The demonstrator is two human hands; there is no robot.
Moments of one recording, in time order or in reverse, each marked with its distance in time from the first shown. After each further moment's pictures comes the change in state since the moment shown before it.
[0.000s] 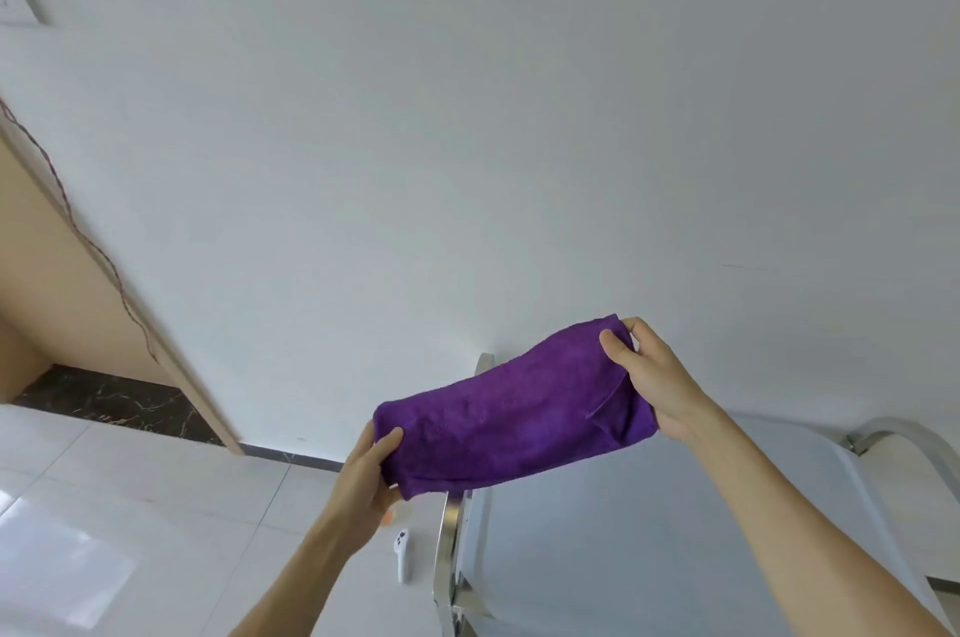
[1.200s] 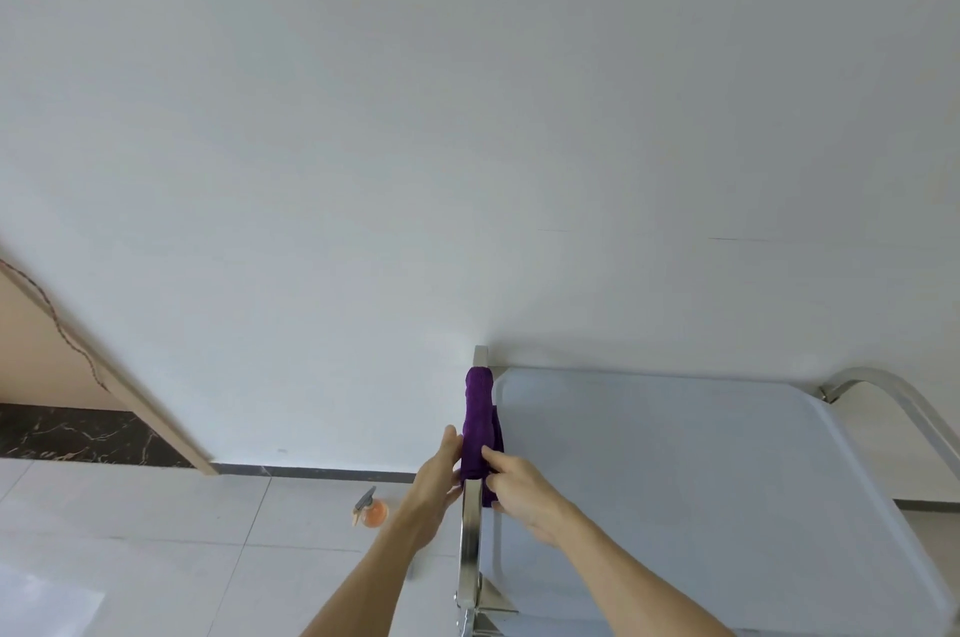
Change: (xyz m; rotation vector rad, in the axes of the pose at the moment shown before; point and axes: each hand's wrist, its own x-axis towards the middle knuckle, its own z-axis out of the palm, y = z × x) left_hand 0.044 -0.027 0.028 0.414 -0.207 -0.253; right_hand -0.007 0.142 0.162 -0.321 -0.188 0.397
